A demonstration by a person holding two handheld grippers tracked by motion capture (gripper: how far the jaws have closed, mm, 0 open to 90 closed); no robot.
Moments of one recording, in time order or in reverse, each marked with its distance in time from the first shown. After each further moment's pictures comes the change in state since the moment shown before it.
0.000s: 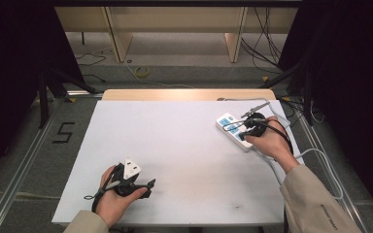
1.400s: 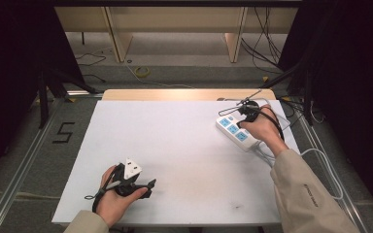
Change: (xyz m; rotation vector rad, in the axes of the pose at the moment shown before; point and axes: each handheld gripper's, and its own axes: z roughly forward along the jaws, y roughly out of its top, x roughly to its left) left arm -0.001 0.000 0.001 0.000 -0.006 0.002; right arm -0.031 0.036 0.036 0.042 -0.060 0.048
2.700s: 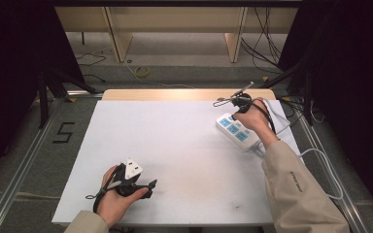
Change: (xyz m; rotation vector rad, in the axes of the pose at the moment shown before) left arm -0.002 0.000 0.002 0.003 -0.011 0.006; right arm -0.013 0.032 0.032 -0.001 -0.010 0.034
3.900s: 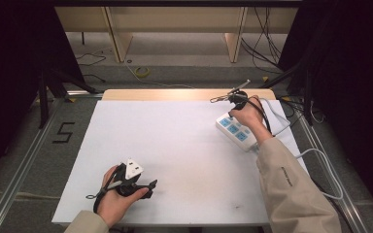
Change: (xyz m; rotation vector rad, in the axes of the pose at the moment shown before) left arm 0.000 0.000 0.001 0.002 -0.005 0.007; right arm -0.003 0.014 0.018 -0.016 -0.013 0.032
